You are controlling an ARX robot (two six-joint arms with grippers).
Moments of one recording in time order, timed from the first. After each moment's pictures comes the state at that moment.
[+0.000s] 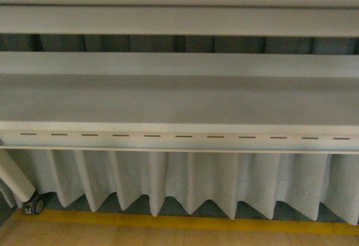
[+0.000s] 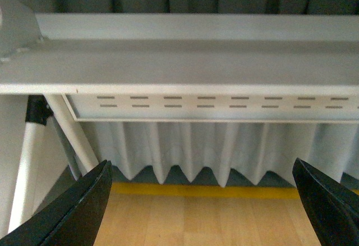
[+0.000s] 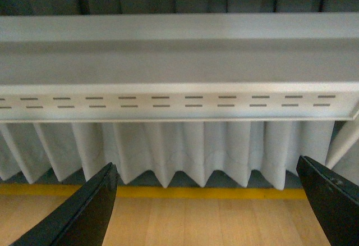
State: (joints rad) left arm 0.00 0.01 0.01 0.00 0.00 0.00; right arm 0.00 0.00 0.01 -0.01 0.00 -0.01
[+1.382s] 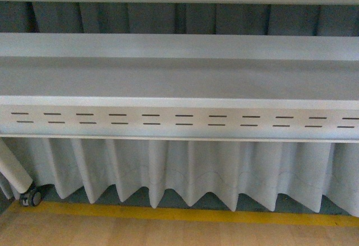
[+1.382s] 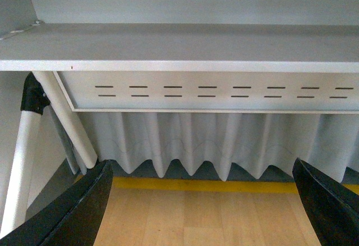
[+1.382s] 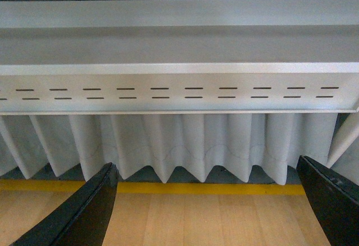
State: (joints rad) left arm 0.00 0.01 0.01 0.00 0.00 0.00; right arm 0.00 0.00 0.01 0.00 0.00 -0.01
